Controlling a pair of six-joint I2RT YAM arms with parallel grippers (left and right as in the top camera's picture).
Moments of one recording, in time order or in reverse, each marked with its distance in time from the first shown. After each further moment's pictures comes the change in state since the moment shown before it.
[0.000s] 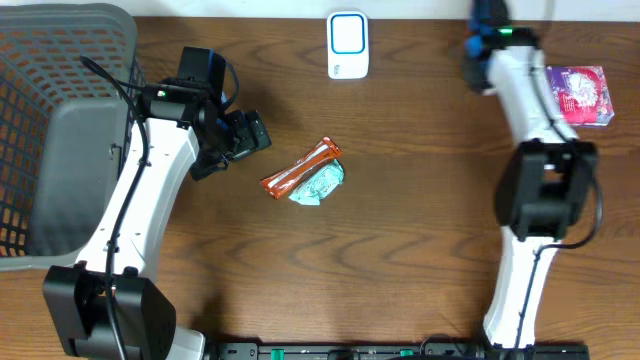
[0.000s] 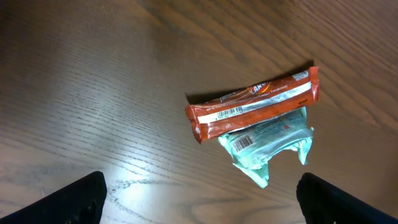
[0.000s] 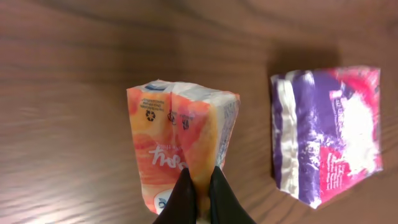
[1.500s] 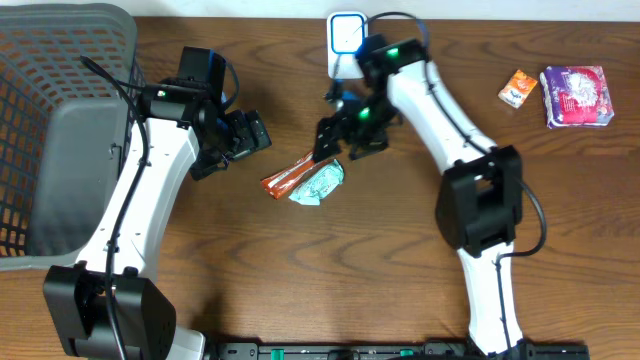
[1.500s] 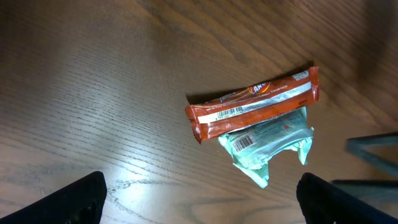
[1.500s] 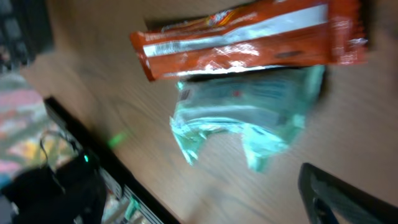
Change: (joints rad) left arm 0.000 0.000 0.000 0.000 0.000 0.000; right arm 0.428 -0.007 0.000 -0.503 -1.033 0.081
